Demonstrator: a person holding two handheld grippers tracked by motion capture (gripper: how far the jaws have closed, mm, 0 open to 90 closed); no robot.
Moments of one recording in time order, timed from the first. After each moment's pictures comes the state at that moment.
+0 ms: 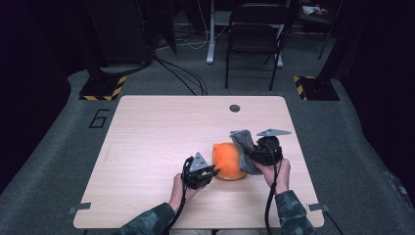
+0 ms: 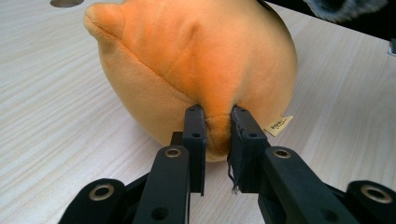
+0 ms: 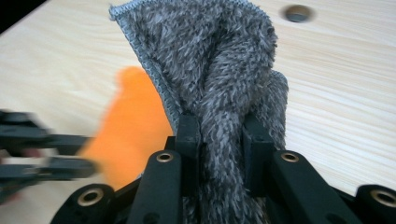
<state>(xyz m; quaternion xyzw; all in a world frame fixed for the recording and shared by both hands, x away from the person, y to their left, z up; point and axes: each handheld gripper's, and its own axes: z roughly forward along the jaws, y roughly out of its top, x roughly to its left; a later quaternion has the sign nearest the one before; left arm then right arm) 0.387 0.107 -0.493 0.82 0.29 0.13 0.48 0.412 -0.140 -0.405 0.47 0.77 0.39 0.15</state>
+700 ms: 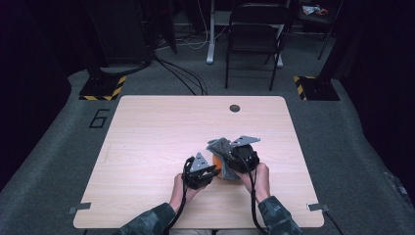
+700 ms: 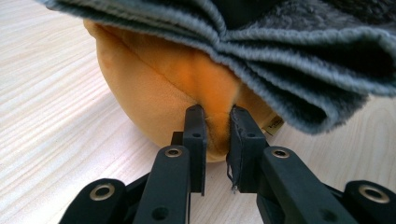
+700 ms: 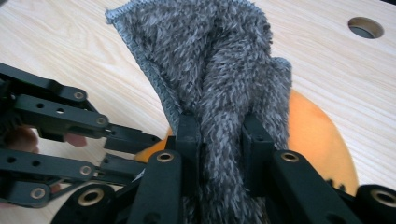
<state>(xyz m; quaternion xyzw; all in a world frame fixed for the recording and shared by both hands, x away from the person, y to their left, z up) 0.387 0.106 -0.493 0.82 0.28 0.13 0.48 0.402 -0.084 -0.421 0.42 0.81 0.36 0.18</state>
